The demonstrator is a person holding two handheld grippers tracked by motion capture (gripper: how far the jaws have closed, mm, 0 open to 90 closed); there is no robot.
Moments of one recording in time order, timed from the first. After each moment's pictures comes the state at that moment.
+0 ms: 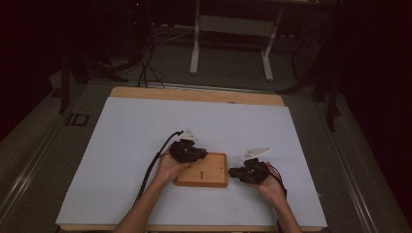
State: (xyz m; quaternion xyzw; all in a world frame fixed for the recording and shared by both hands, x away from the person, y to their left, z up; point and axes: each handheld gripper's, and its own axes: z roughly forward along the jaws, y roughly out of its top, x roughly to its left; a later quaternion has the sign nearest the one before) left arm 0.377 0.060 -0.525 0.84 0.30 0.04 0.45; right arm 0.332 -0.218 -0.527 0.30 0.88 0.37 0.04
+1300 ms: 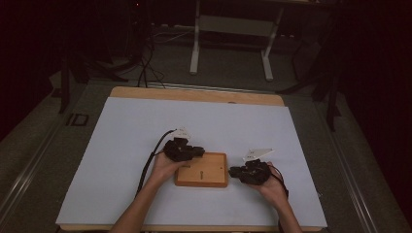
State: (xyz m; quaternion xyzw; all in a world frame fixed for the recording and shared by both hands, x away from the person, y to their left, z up) left arm 0.377 0.078 -0.520 0.82 0.29 0.02 0.49; right arm 0.325 -0.219 -0.518 0.29 0.87 0.39 0.06
